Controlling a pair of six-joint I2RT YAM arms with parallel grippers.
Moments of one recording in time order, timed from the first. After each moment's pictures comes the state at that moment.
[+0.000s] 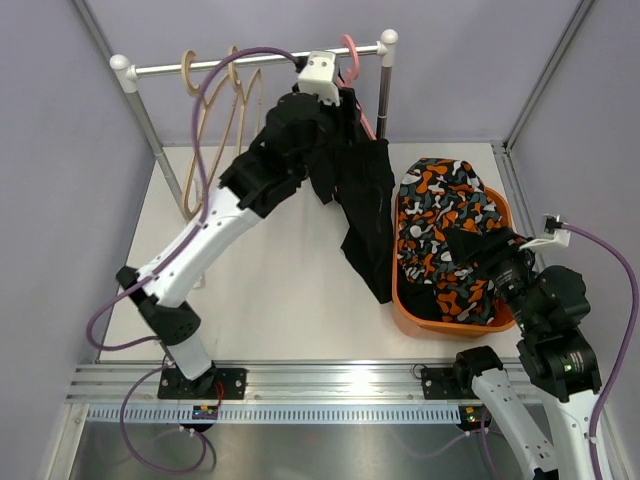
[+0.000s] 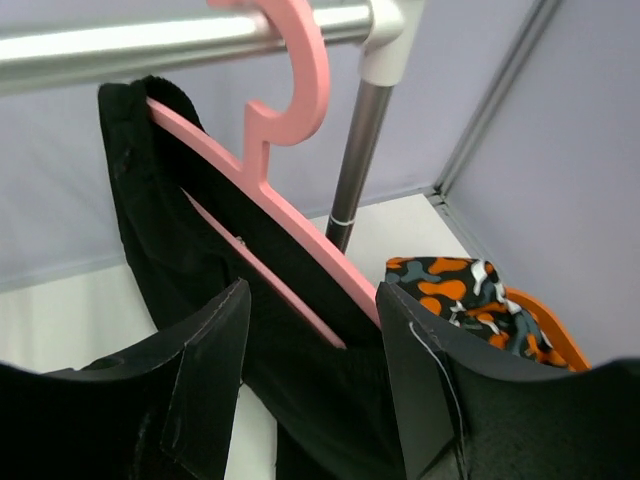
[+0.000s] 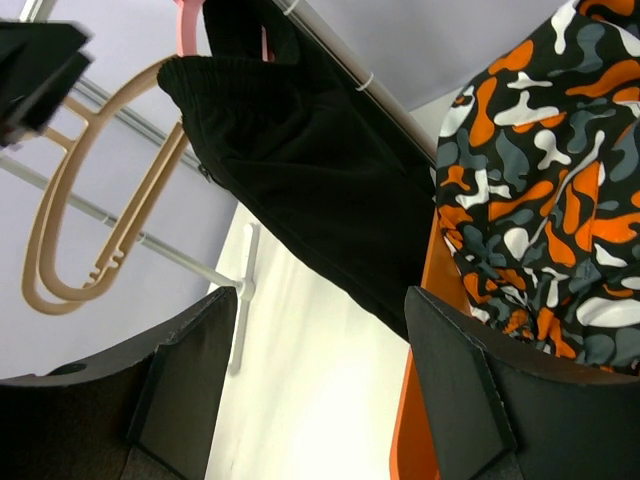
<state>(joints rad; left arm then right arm) -0.83 1.69 2.10 -0.45 -0.40 -0.21 0.24 0.43 0.95 -0.55 -0.04 0.72</state>
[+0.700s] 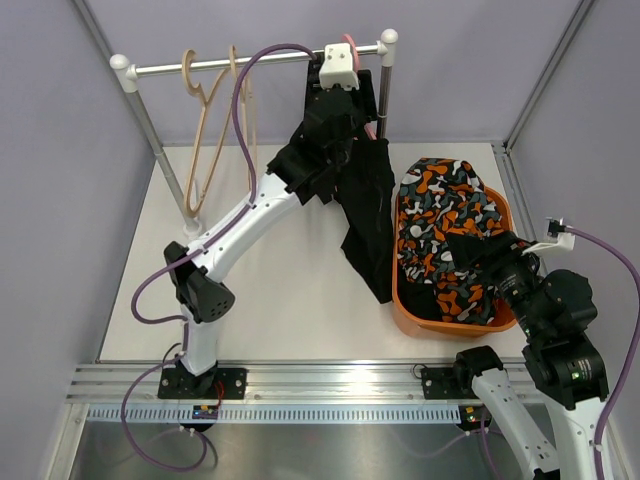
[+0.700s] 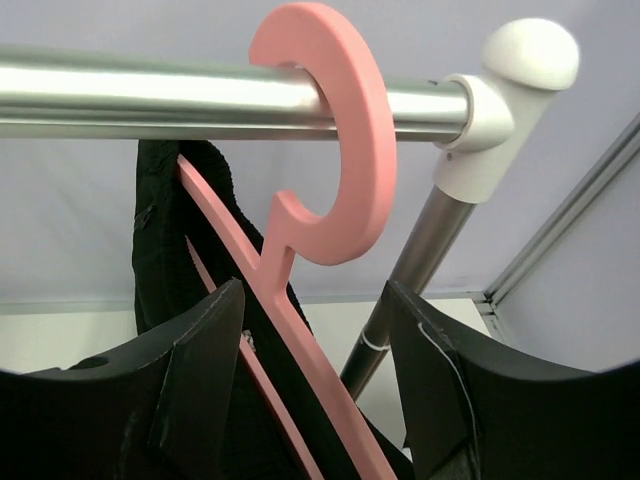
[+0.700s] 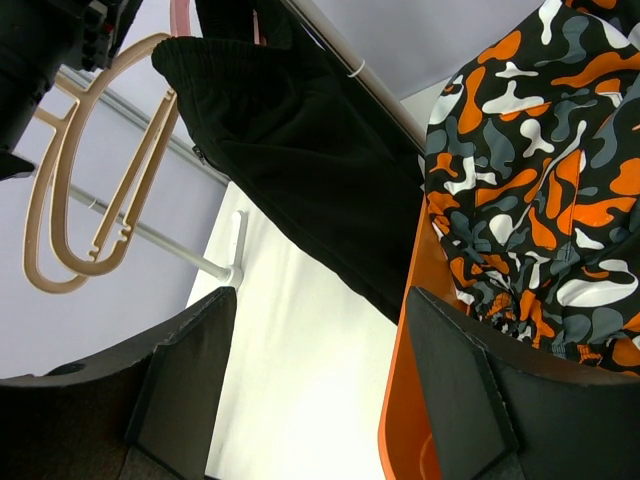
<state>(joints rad) -0.82 1.94 2.21 -0.16 -0.64 -0.19 0.24 0.42 1.00 -0.63 -0.05 0.68</state>
